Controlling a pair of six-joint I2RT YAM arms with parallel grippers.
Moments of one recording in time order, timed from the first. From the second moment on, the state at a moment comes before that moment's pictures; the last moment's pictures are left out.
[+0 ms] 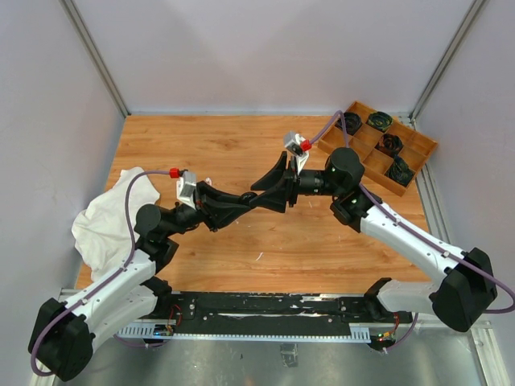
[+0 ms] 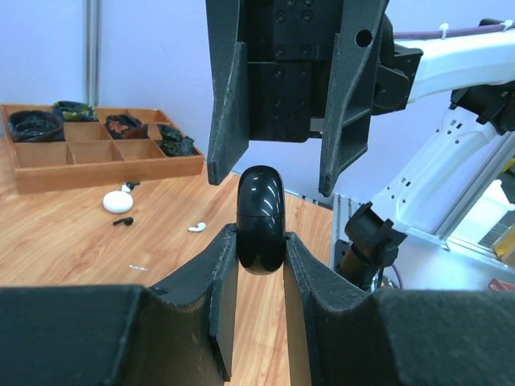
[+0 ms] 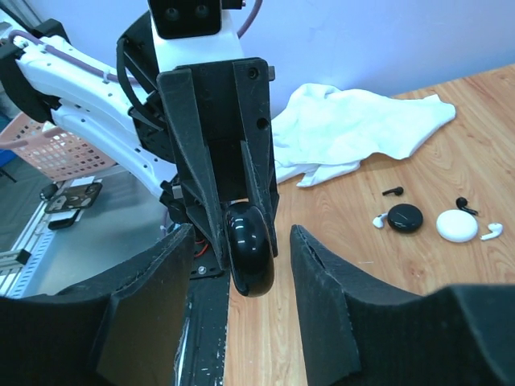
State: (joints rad) left arm -0.51 0.82 0.38 0.84 0.69 -0.54; right arm 0.68 1.23 0.95 0.37 -0.88 0.36
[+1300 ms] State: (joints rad) left arm -0.52 0.79 0.34 0.89 0.59 -0.64; right arm 0.69 1.23 0.94 0.42 -0.93 0.38
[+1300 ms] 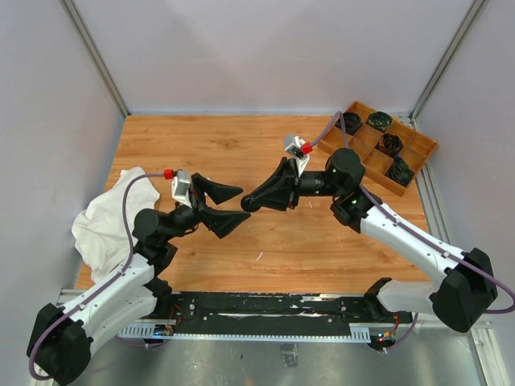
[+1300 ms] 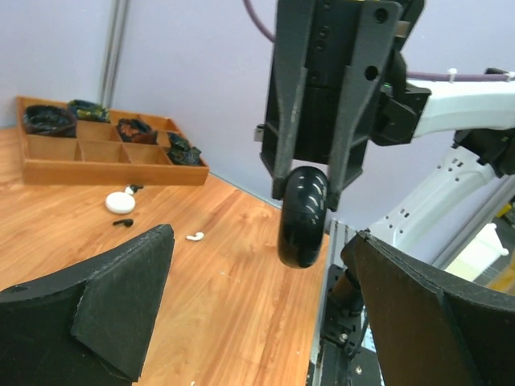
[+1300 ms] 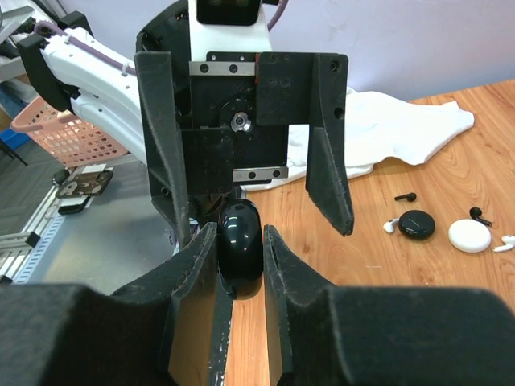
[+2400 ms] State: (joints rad) left arm -0.52 0.86 0.44 0.78 0.76 -0.51; right arm 0.69 1.21 1.04 0.09 -0.90 0.16
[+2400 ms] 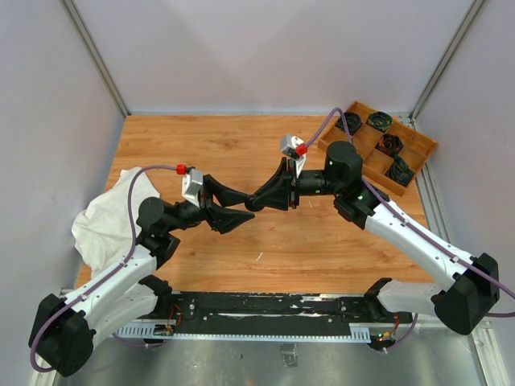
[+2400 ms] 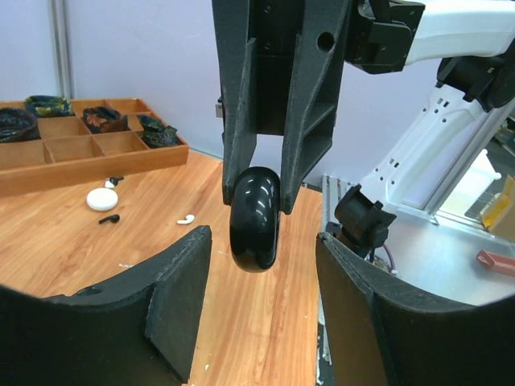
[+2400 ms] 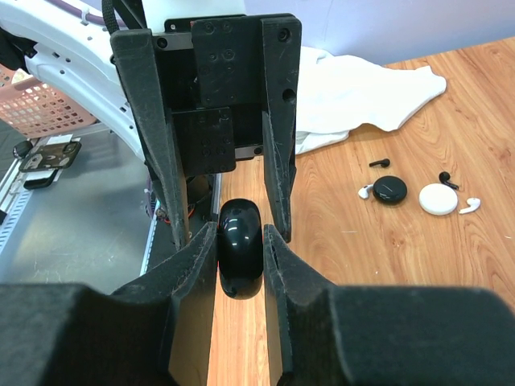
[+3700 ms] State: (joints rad) left arm -0.57 0.89 0.42 0.83 0.81 -0.40; right arm 0.75 1.21 1.07 -0.03 -0.84 0.01
